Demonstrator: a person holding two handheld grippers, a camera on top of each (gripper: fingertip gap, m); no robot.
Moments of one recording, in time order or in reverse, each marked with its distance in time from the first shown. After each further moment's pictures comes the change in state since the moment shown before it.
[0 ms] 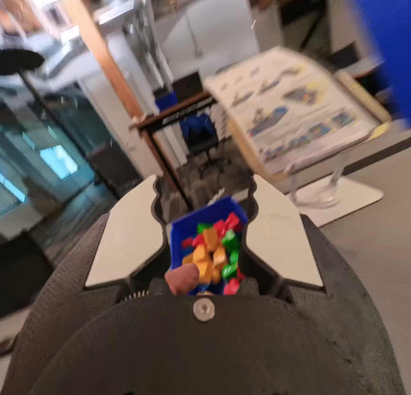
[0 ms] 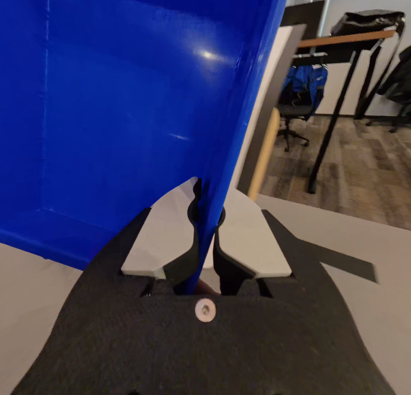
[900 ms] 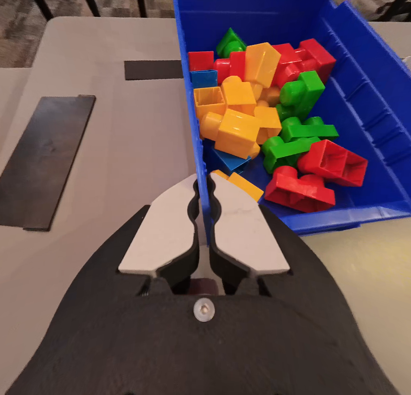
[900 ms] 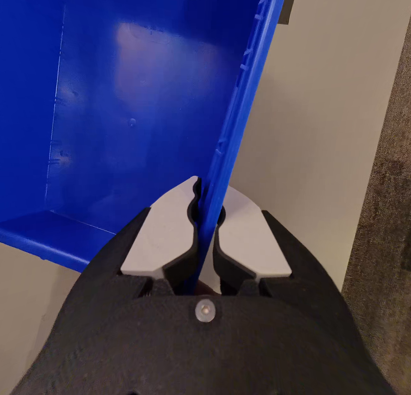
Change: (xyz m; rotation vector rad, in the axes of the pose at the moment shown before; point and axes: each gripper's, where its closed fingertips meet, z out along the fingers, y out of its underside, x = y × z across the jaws) left arm -0.048 0.313 0.042 -0.679 0.084 -0.479; right arm 0.218 0.242 -0.102 -0.857 0.191 0.195
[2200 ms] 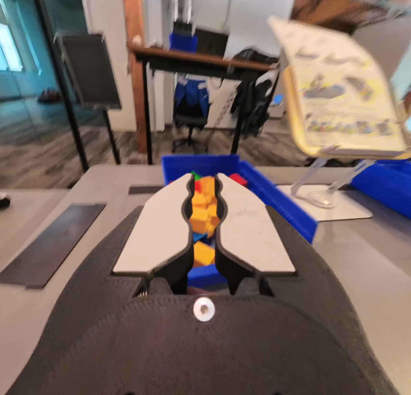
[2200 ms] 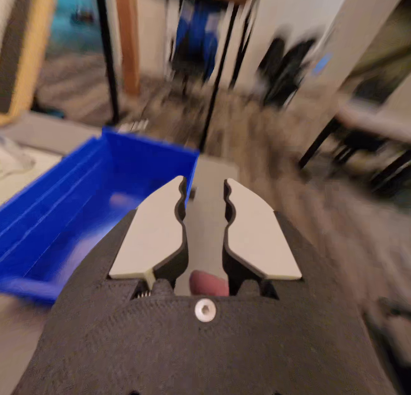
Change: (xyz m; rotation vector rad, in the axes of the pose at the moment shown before) left arm 0.057 -0.078 -0.114 0.629 0.058 -0.005; right arm 0.019 -0.115 -0.120 0.716 0.322 -0.234
